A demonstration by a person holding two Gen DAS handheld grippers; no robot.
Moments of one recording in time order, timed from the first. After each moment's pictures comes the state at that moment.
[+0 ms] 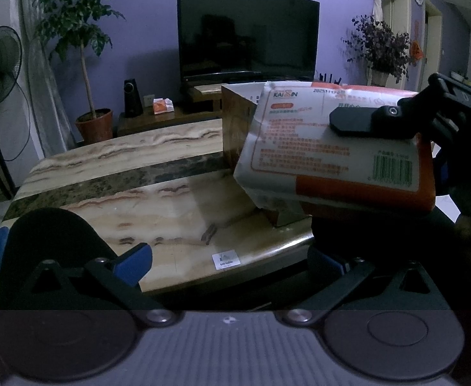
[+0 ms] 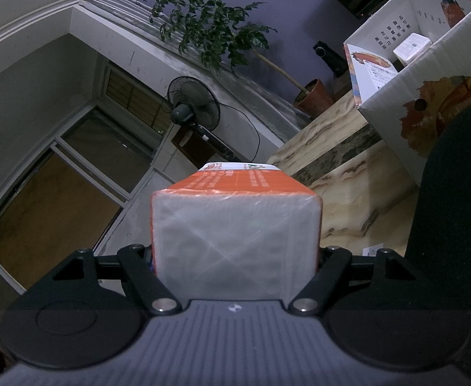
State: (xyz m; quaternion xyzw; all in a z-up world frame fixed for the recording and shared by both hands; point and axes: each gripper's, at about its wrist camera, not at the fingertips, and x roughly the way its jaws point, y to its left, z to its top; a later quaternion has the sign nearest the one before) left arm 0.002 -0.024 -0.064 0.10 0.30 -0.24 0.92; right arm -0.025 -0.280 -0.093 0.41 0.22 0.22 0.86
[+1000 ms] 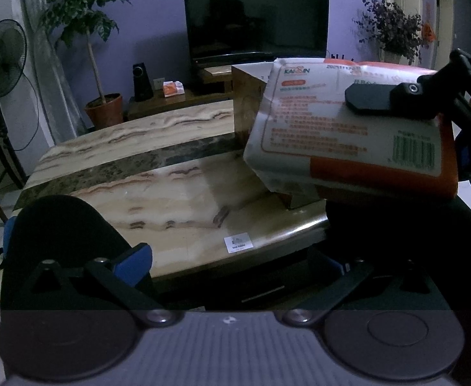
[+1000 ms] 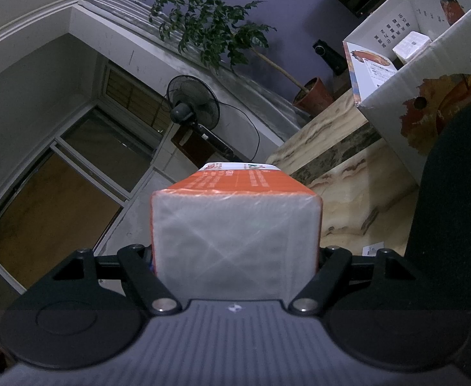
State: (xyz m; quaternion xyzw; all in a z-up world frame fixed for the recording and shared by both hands) left arm 0.010 -0.029 -0.072 0.12 0.33 -0.21 0.91; right arm -0.024 -0.281 -0.093 0.41 0.22 0.22 0.86
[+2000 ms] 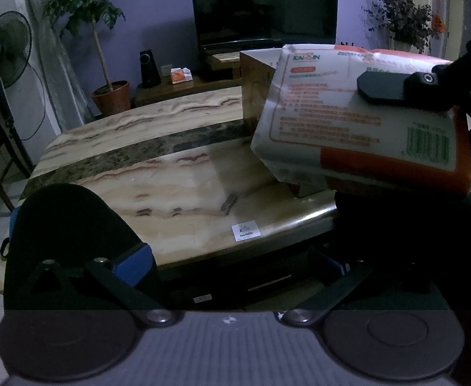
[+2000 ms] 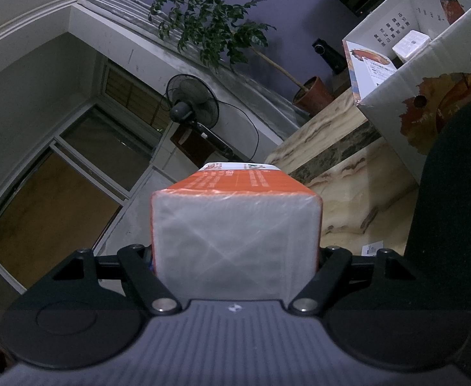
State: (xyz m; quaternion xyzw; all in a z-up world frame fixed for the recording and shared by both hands) left arm 0.011 -0.032 -0.075 0.13 0.35 -0.19 0.91; right arm -0.022 -0.280 -0.094 0.41 0.22 0.22 0.86
